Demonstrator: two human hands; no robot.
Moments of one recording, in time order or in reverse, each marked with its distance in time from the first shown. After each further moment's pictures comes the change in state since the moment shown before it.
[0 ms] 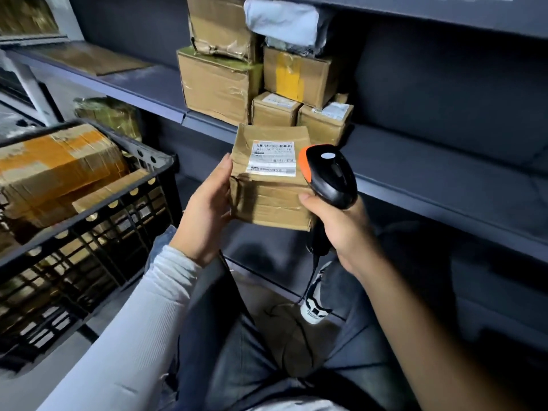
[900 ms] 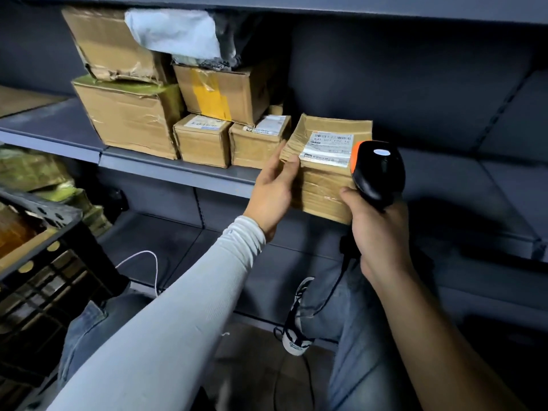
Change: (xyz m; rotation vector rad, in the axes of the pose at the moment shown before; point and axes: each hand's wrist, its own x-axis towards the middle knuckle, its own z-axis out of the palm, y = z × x) left_hand 0.158 -0.079 0.155 0.082 -0.188 0.086; right_hand 0.059 0.001 -0.100 0.039 0.587 -0.147
